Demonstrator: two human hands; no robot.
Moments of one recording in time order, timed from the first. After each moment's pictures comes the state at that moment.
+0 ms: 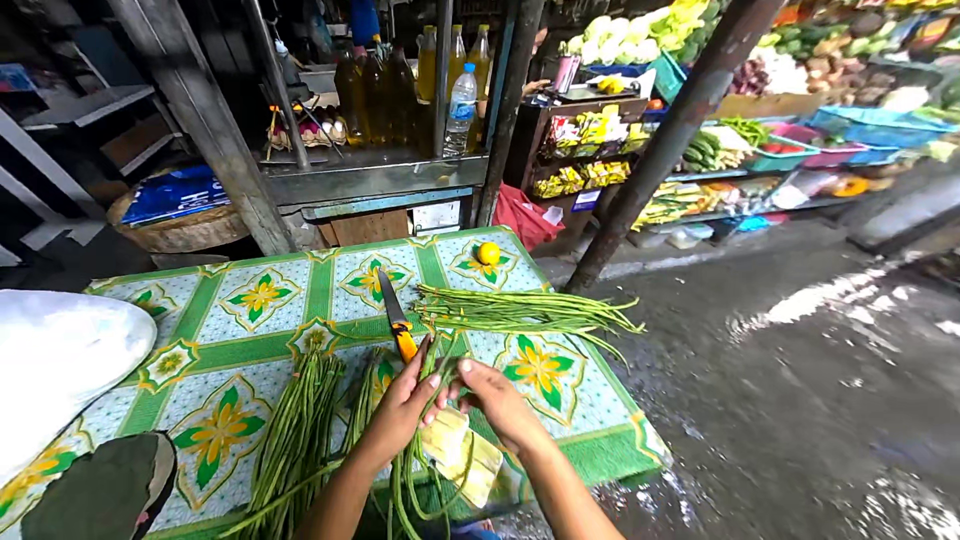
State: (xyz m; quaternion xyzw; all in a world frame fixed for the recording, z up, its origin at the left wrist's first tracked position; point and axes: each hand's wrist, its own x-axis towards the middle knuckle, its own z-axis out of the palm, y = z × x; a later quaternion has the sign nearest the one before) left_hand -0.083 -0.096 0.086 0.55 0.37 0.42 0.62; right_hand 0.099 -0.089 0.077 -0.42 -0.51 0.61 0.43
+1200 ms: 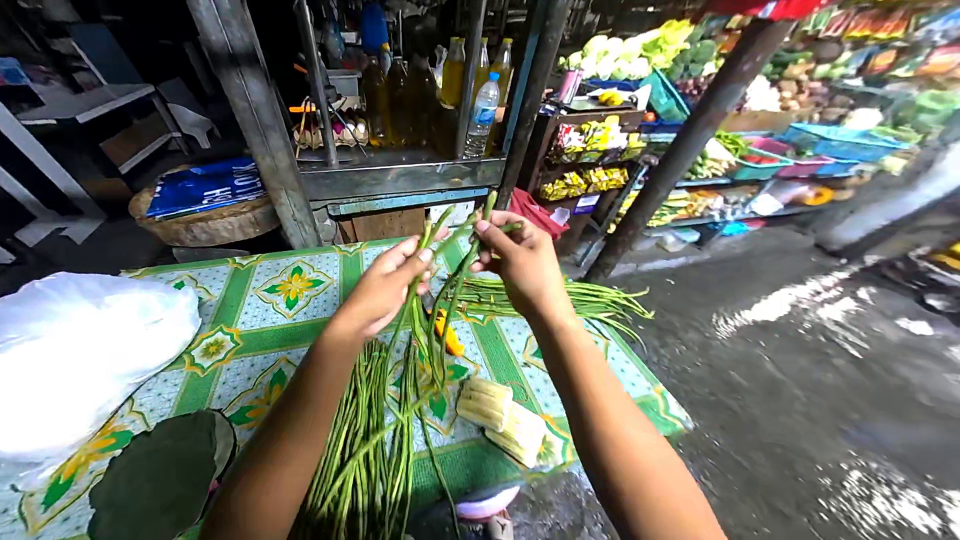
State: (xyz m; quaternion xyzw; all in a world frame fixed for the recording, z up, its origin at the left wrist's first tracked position) left_hand -0.201 -0.040 0.195 0.62 0.30 0.45 0.56; right_hand -0.003 -0.046 0.218 -0.40 -0.54 0.42 0.61
